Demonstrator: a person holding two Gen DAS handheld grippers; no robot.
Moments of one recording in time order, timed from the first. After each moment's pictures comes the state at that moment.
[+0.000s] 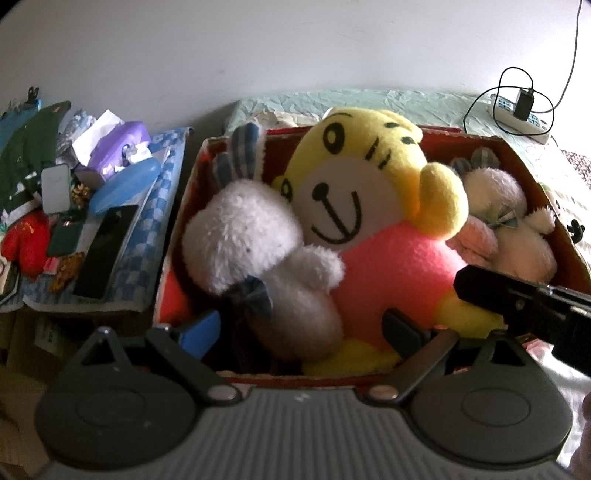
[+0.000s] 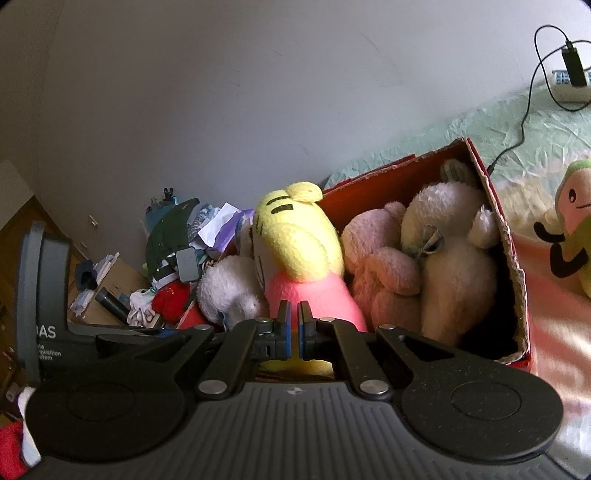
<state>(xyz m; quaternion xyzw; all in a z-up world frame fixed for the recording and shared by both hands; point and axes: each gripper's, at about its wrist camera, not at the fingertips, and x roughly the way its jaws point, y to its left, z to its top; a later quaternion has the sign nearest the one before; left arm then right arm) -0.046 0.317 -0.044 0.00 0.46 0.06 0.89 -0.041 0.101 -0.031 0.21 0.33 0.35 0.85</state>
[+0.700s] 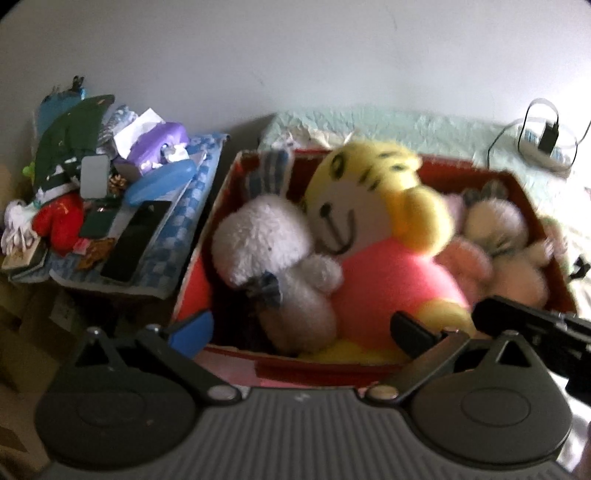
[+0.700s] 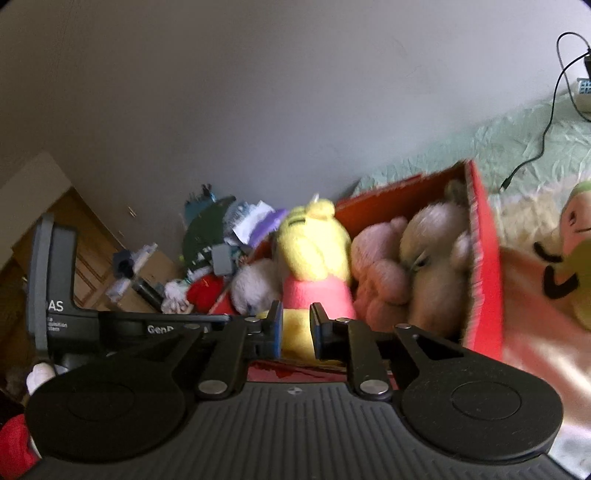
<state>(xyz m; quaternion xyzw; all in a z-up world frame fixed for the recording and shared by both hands) -0.062 0.299 -0.018 -0.02 0.43 0.13 0.89 -0.038 0.052 -0.020 0.22 0.31 0.42 0.82</state>
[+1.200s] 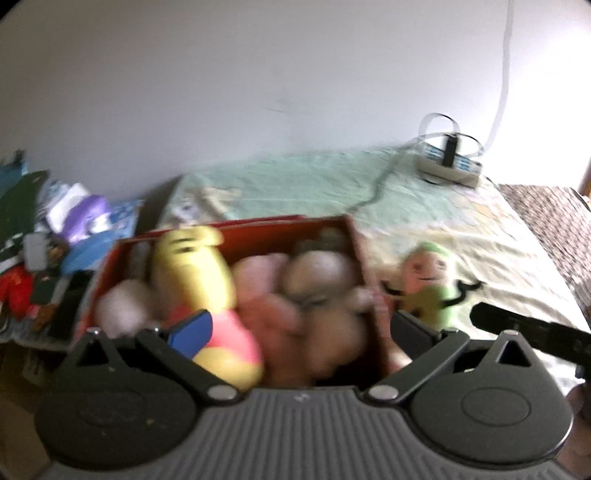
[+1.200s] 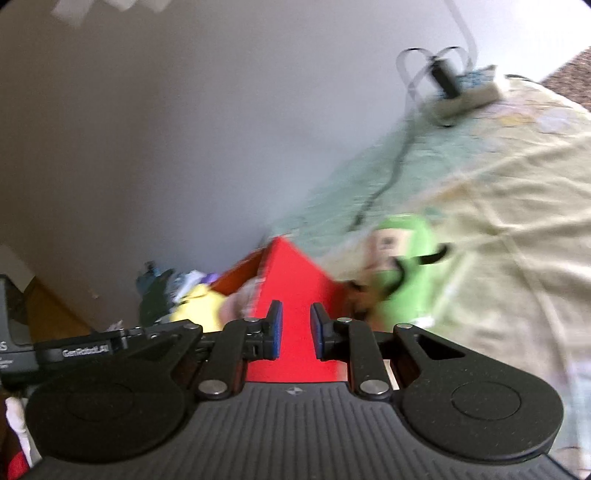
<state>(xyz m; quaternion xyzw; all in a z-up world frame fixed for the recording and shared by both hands) -0.040 0.161 0.030 0.02 0.39 0.03 0.92 -0.017 -0.111 -0.040 0.32 0.33 0.29 0.84</state>
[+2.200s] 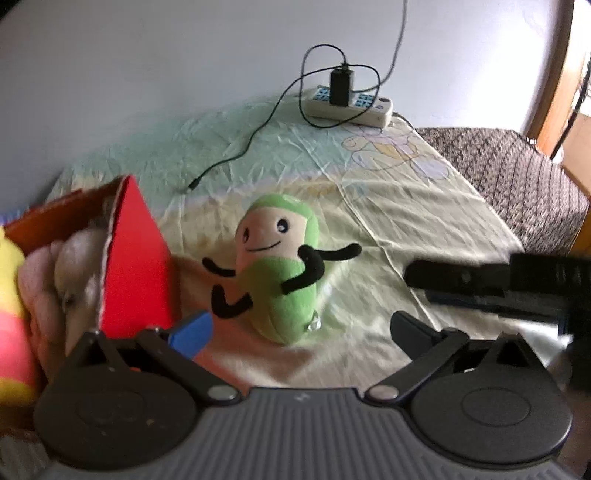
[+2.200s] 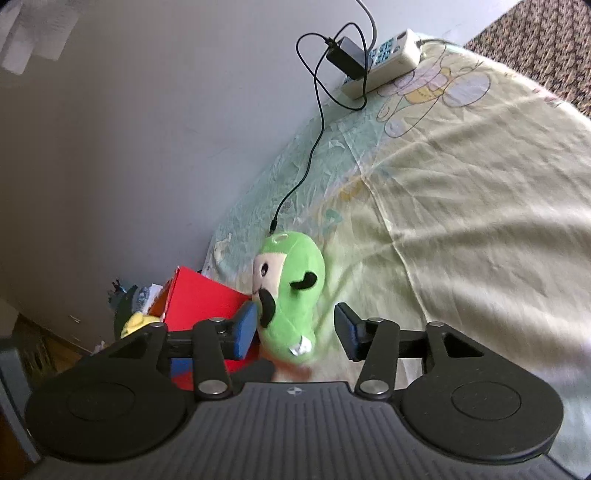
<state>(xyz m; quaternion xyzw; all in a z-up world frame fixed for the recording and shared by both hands) 0.014 0.027 -0.051 0.05 0.43 -0.07 0.90 0.040 -0.186 -0.085 0.37 0.39 0.25 0.80</state>
